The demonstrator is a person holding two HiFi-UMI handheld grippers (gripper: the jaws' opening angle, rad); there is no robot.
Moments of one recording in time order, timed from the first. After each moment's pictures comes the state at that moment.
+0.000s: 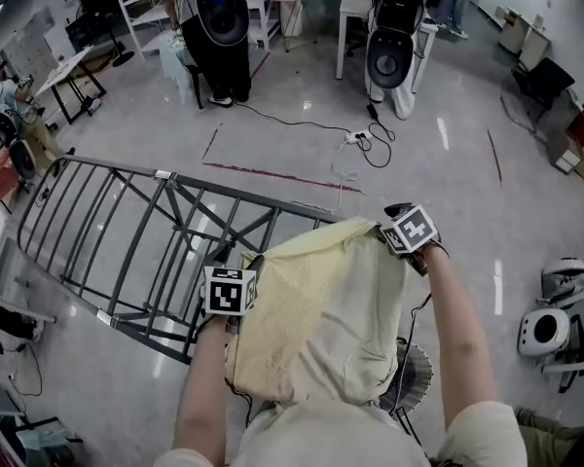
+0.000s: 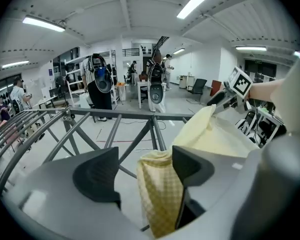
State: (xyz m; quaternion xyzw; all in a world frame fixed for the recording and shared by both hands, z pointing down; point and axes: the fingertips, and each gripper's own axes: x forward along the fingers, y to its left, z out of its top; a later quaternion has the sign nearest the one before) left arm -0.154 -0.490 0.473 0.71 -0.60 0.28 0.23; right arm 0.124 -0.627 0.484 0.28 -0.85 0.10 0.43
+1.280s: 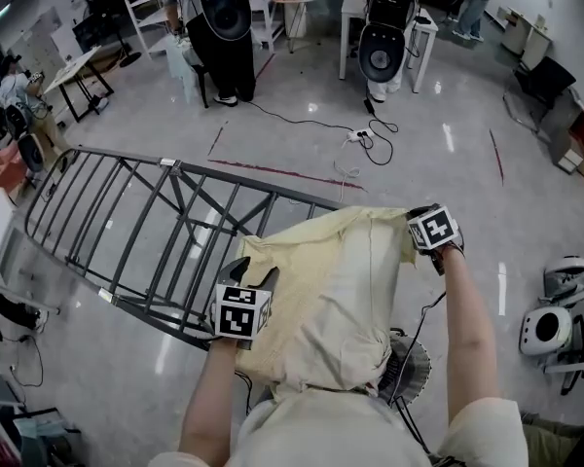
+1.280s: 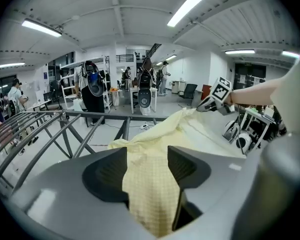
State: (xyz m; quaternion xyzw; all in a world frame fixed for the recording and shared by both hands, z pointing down) left arm -0.081 -0.418 0.449 0.74 -0.58 0.25 0.21; right arm 0.235 -0.619 0.484 0.39 -0.81 0.10 0.43
